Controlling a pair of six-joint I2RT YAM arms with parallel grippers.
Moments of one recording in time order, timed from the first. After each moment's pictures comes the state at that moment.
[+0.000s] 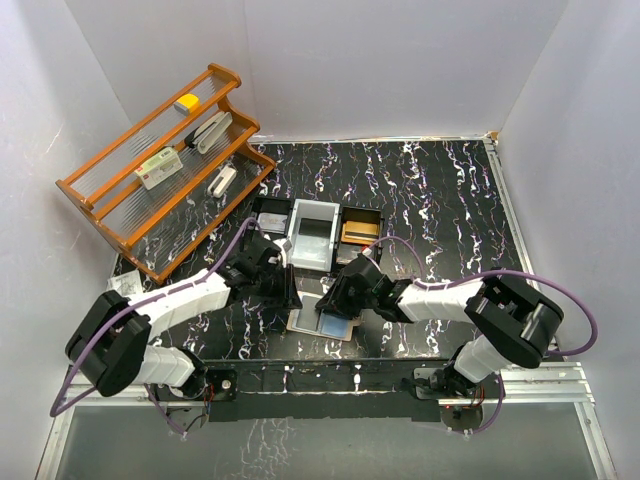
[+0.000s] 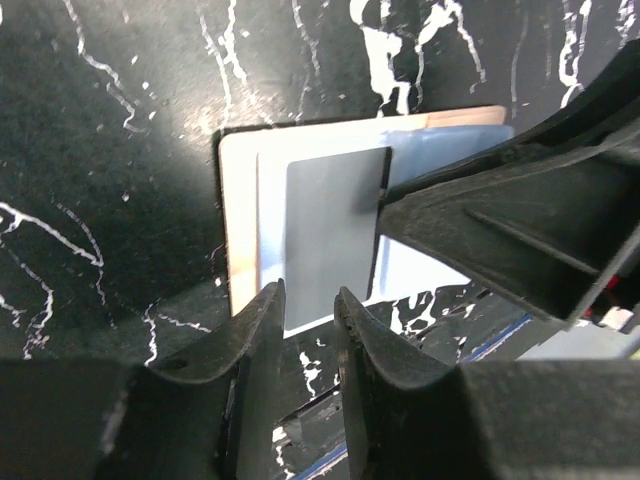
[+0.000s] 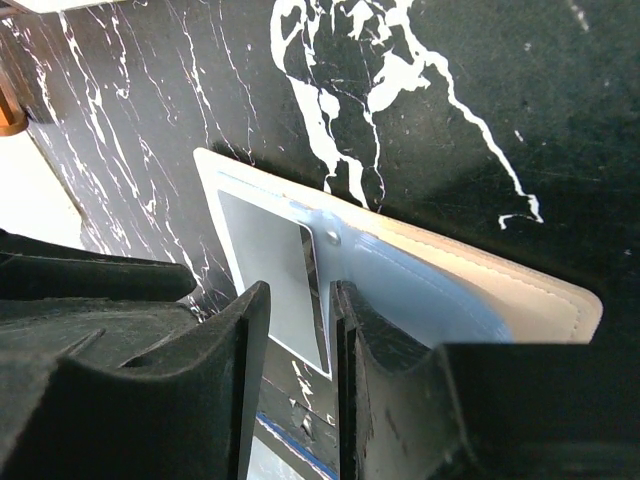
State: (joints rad) left arm -0.70 1.33 0.65 -0.33 0.25 -0.67; right arm 0.88 1.50 0.55 0.15 -0.08 1.30
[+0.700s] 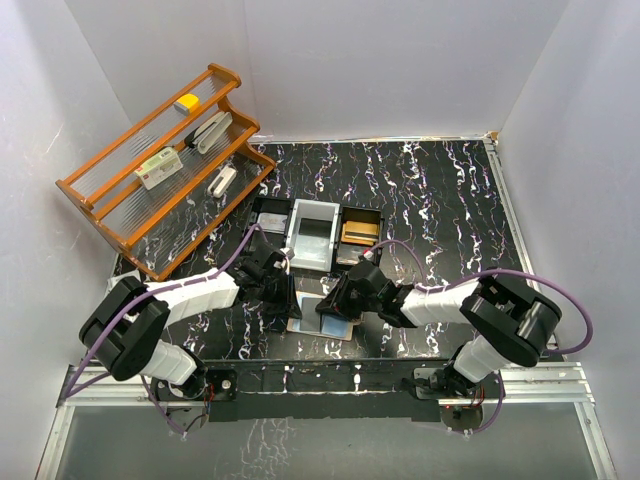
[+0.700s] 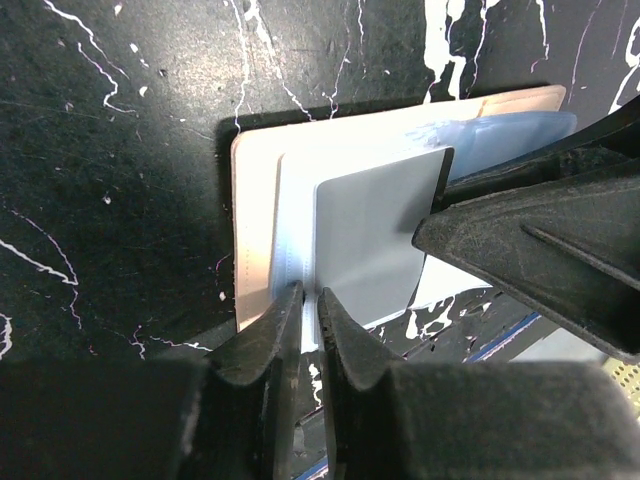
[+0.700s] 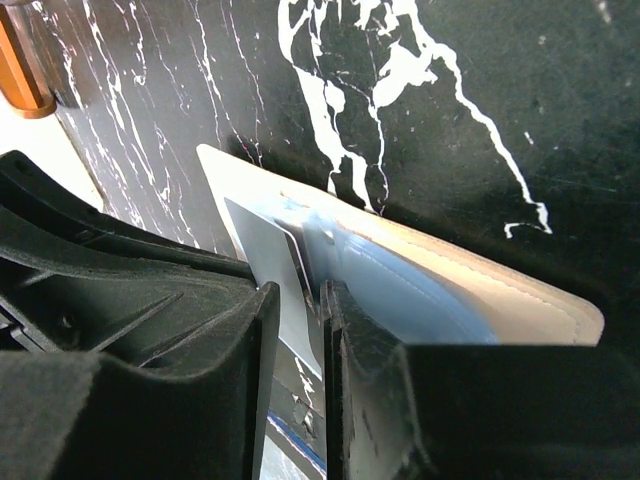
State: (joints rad) left arm -0.71 1.43 0.62 -0.27 0.29 -0.70; right arm 0.87 1.51 0.48 0.31 -0.12 1.31
